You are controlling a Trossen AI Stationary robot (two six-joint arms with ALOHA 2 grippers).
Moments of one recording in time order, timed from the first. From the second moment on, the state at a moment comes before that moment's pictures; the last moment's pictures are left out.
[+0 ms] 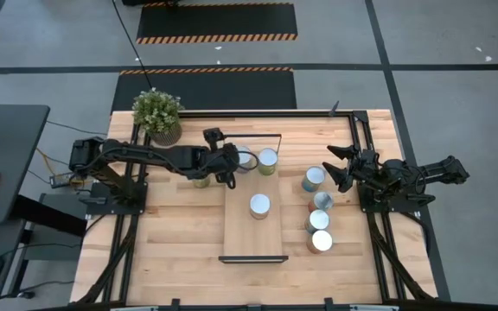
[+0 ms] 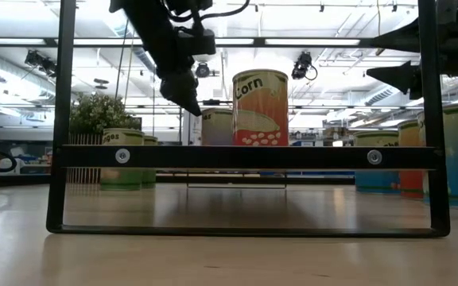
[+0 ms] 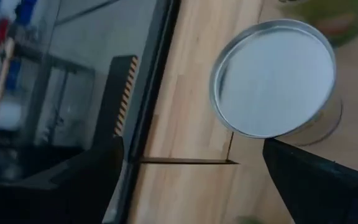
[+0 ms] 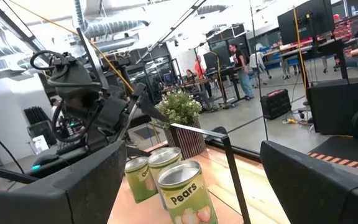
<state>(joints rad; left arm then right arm) 0.05 1.58 1.14 -0.51 -0.75 0.18 0.18 0.02 0.01 0.26 0.63 0.15</state>
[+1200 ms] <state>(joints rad) -0.11 1.38 1.00 -1.15 -0.25 -0.89 0.18 0.02 0.01 0.27 0.63 0.15</state>
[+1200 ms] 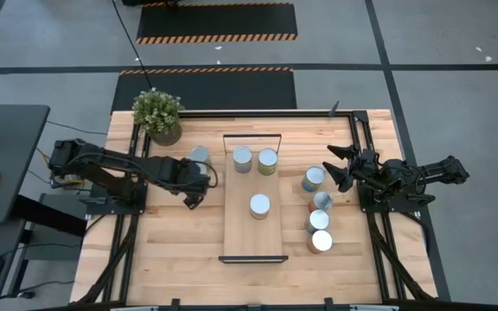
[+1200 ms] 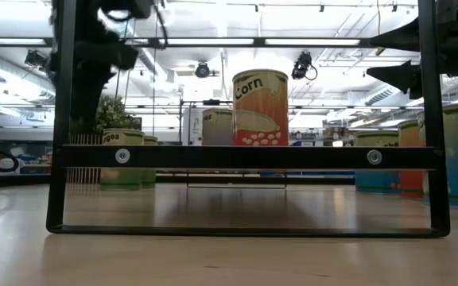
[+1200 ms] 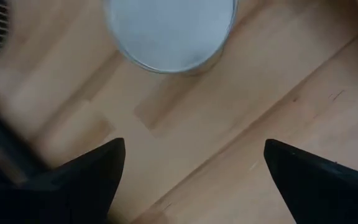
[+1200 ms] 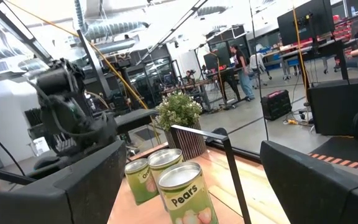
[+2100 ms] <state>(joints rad) -0.09 1.29 0.66 -0.56 -0.58 -0.80 0.18 0.02 0.01 0.27 0.63 0.15</state>
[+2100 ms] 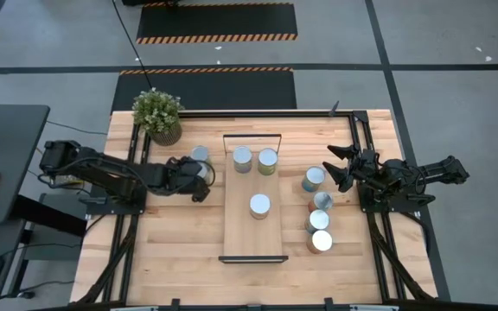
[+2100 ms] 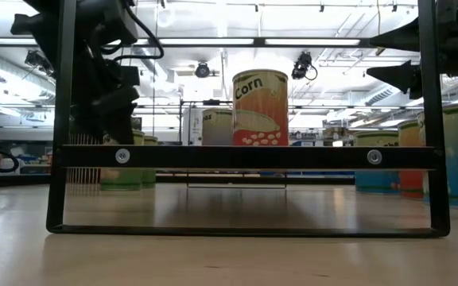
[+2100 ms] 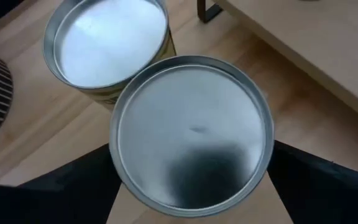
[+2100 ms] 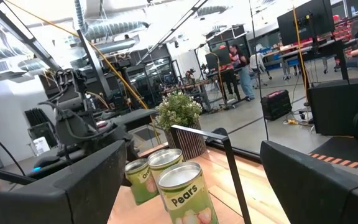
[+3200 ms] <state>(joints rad) -0.07 1.50 1.06 -0.48 -0.33 -0.35 0.18 0.02 0.01 0.28 0.63 0.15</state>
